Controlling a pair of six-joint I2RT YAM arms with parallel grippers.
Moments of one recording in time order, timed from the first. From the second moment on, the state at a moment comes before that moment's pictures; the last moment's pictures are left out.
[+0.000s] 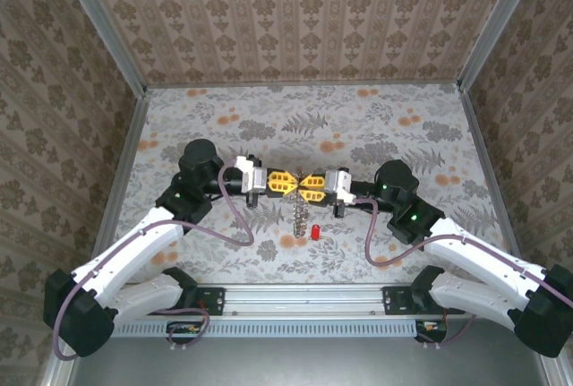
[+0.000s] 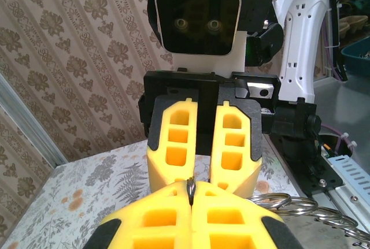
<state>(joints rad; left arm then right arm) -0.67 1.02 0.79 0.18 1.03 0.38 0.71 0.96 0.66 0.30 -0.60 -0.39</state>
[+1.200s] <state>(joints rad) -0.70 1.06 0.78 0.25 0.59 0.38 1.03 1.18 0.66 0.64 0.49 -0.20</state>
